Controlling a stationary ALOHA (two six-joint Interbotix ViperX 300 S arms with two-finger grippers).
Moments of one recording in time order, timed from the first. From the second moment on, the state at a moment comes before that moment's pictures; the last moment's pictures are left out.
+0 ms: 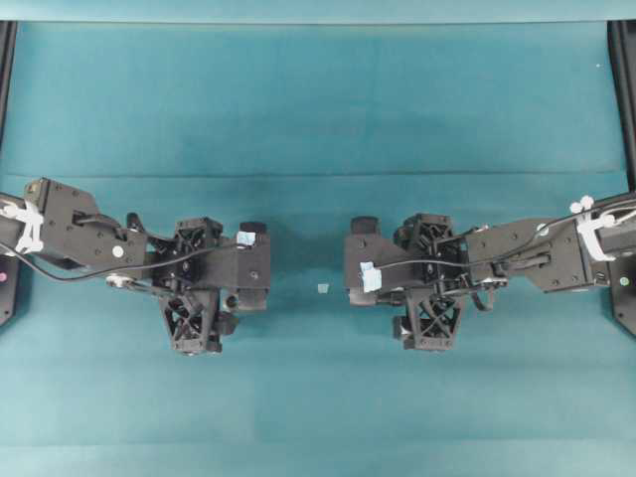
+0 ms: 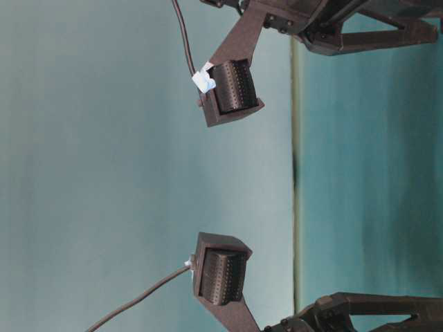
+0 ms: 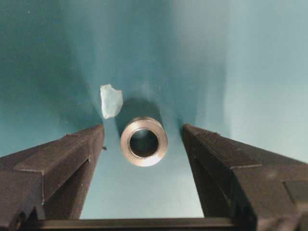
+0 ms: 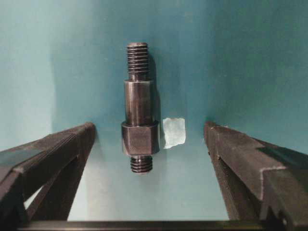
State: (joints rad) left arm -0.05 0.09 0.73 0.02 0.27 -0.08; right arm 0.05 0.12 0.67 -0.04 0.45 0.13
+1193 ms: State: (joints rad) left arm -0.05 0.09 0.73 0.02 0.27 -0.08; right arm 0.04 0.12 0.67 -0.04 0.45 0.13
